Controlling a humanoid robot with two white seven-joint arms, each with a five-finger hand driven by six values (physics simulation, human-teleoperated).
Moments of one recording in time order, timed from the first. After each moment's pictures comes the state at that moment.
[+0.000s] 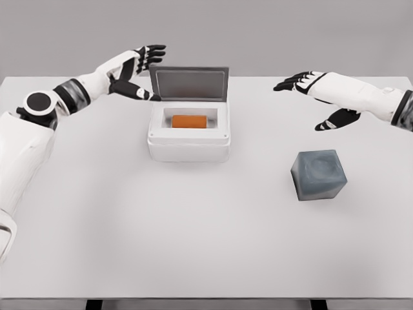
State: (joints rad) left arm -0.90 0.33 -0.58 -0.71 0.39 -0.25 -0.61; right arm -0.60 -0.73 0.39 -1.41 0.24 -0.58 0.61
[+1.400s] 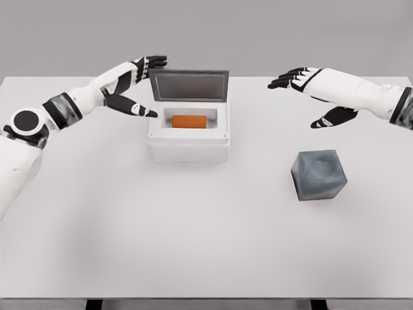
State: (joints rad) left arm -0.75 0.45 -0.59 -0.96 0.45 -0.32 -0.61; right arm -0.60 -0.73 0.39 -1.47 0.23 -0.57 0.61
